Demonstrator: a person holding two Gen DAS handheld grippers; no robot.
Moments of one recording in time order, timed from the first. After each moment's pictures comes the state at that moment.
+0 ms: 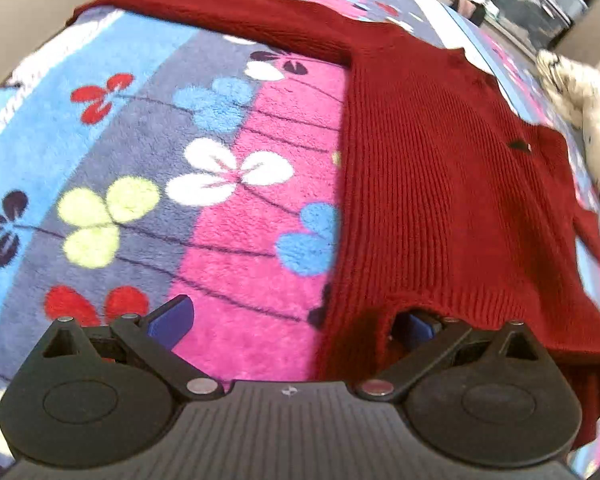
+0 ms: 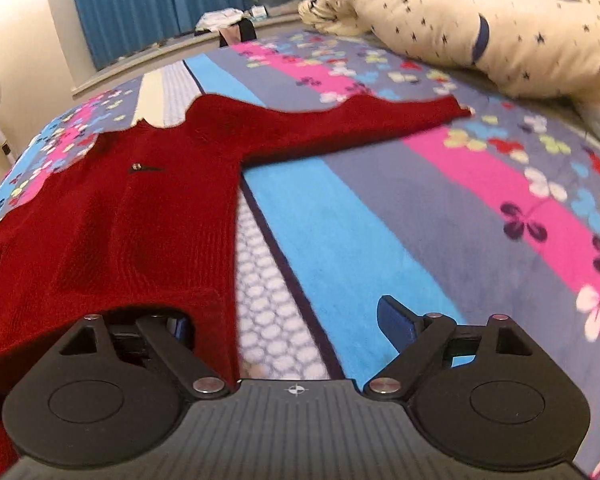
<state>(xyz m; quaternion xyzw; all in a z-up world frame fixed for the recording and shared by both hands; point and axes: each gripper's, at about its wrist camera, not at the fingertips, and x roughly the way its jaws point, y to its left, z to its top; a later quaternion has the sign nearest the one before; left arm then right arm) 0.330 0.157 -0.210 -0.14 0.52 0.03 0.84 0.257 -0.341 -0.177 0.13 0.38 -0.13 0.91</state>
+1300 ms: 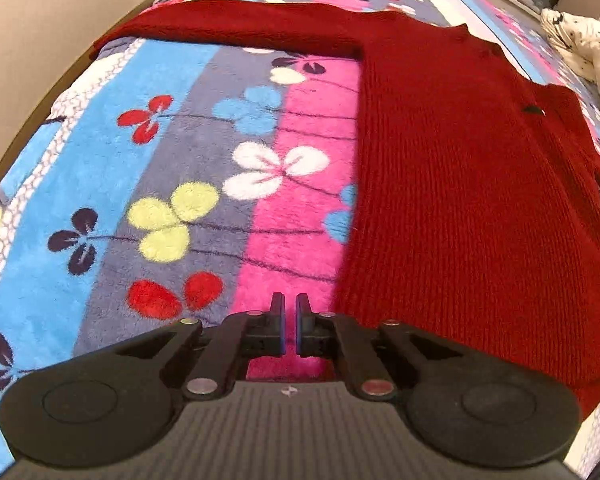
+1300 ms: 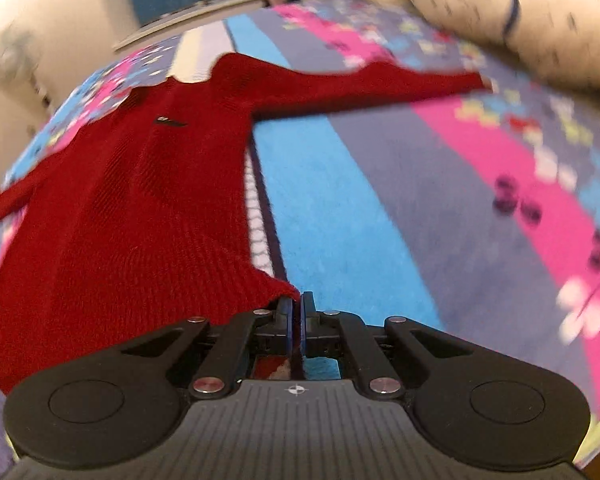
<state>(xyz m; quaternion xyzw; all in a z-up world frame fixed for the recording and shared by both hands) 0.294 0.165 -0.192 -0.07 0.53 0.05 0.84 0.232 -0.392 -0.174 0.15 0.43 -0.05 0.89</state>
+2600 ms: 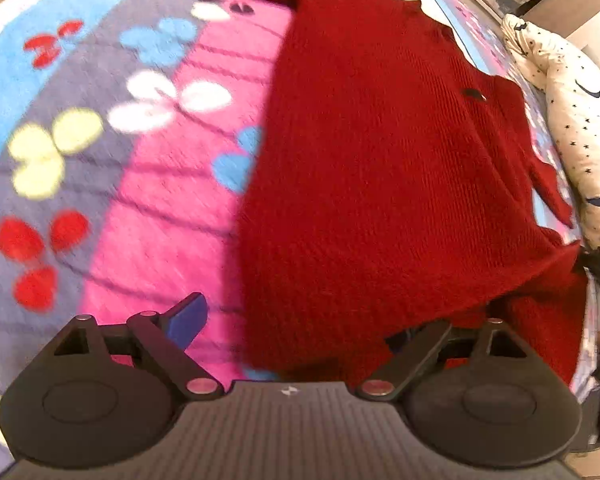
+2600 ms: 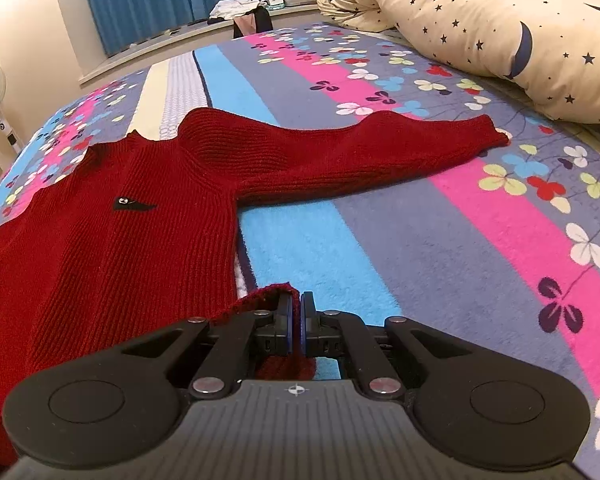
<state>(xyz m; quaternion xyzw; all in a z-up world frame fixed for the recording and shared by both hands) 0.299 0.138 -0.216 -0.19 0.57 -0.05 0.80 0.345 -0.383 -0.164 0.13 0.39 -0.10 0.91</state>
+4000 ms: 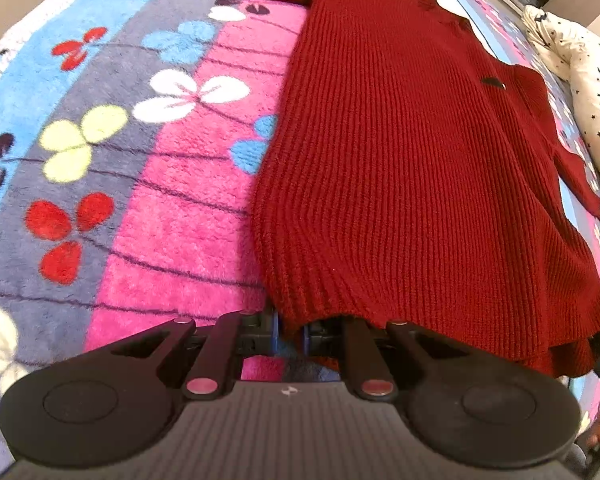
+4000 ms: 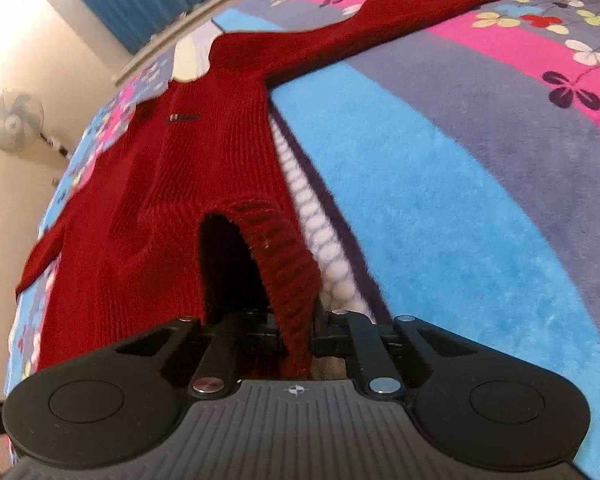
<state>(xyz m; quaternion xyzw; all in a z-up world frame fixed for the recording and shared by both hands) 0.285 0.123 -0.206 -0.14 0.57 0.00 0.81 0.234 -0.380 -0.211 0.30 0.44 -0.01 0.85</state>
